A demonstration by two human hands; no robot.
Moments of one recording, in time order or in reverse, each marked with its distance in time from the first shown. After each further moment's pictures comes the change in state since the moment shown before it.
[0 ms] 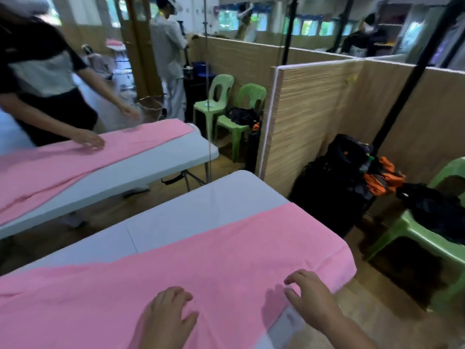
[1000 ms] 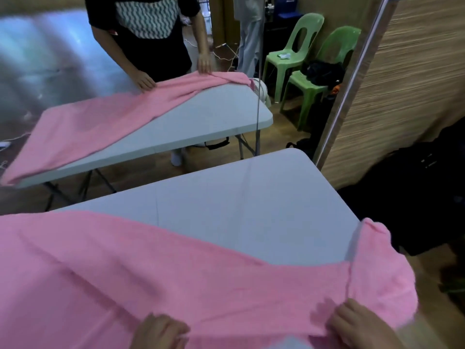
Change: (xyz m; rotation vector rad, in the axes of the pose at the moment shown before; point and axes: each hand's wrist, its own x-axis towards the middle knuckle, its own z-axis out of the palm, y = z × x) left_hand -0.056 0.044 0.015 0.170 0.182 -0.112; right_hand 0.070 0.112 -0.025 -0.300 -0.121 -0.837
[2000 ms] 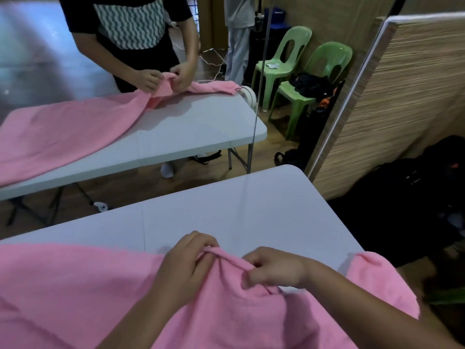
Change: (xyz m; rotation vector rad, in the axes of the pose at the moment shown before) left_hand 0.212 0.037 -0.065 -0.451 0.006 0.057; right_hand 0.260 -0.034 -0.078 1.076 -0.686 0.313
